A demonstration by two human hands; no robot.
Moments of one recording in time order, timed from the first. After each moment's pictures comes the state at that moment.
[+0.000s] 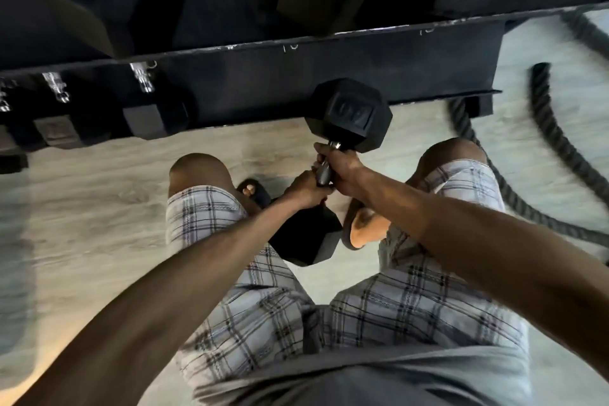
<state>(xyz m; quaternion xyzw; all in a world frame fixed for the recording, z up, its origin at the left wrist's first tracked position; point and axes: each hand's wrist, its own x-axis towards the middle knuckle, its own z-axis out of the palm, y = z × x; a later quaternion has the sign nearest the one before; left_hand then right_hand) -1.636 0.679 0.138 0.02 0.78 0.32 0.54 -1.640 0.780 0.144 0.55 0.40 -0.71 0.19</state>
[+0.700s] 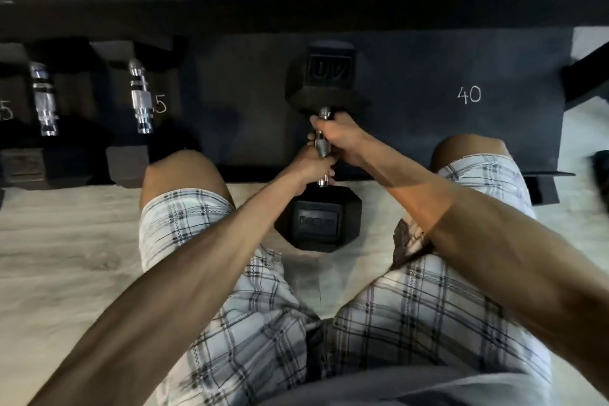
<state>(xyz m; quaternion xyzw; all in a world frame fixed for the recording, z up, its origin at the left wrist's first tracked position) -1.785 0.711 0.052 -0.06 0.76 0.51 0.40 -1.810 0.803 0.056 0.29 0.65 -0.68 0.19</state>
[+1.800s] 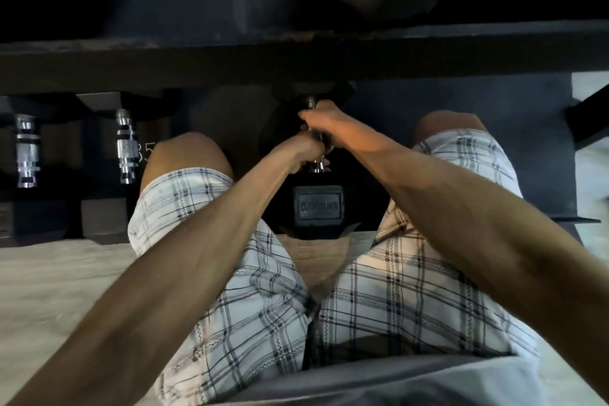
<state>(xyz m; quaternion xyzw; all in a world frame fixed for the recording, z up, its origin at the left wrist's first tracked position) -1.900 0.749 0.046 -0.02 0.79 0.47 0.39 -1.933 0.827 0.051 0.22 0.79 -0.54 0.17</state>
